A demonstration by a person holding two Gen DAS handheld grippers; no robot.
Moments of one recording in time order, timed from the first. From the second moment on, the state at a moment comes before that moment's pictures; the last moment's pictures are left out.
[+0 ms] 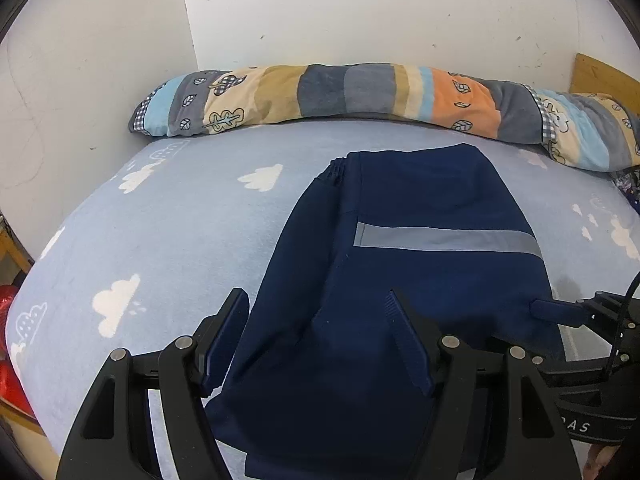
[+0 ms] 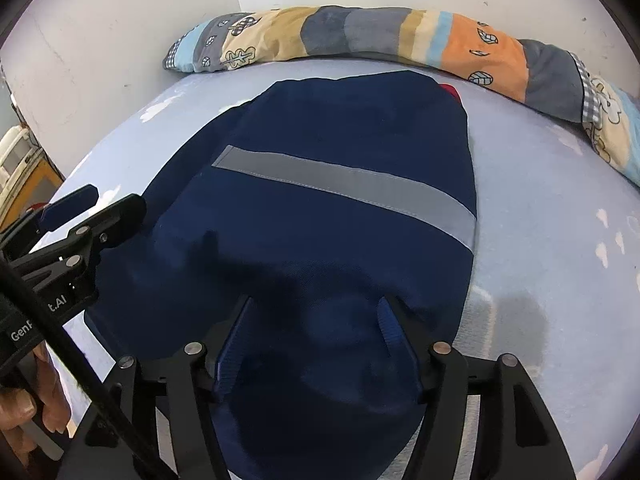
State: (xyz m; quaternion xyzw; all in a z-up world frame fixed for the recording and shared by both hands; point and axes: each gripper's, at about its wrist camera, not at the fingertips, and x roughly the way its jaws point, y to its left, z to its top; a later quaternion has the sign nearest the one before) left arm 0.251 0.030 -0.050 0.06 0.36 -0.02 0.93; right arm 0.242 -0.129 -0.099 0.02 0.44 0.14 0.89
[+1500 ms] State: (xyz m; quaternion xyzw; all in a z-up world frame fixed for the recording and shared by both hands) left arm 0.333 0.190 -0.131 -0.32 0.56 -0.17 0.74; right arm 0.259 -0.256 -0.103 0.31 0.45 0.16 0.82
